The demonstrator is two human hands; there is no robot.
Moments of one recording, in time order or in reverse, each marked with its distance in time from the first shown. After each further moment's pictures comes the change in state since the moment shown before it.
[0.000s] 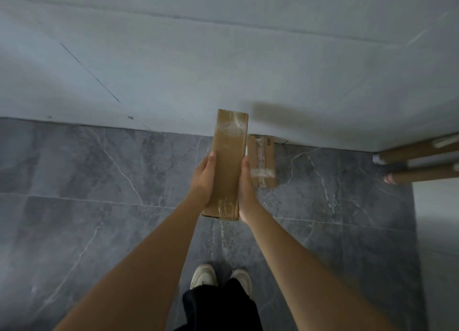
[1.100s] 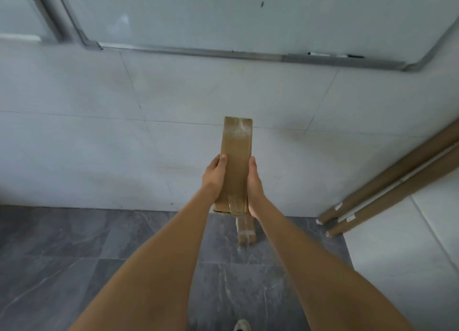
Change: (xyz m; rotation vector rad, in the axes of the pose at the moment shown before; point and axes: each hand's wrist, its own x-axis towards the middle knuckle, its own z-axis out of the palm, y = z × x) left_hand -0.438 0.327 -0.110 0.002 -0.094 0.387; right_hand -0.457 -0.277 0.121 -0.028 -0.013 -0.398
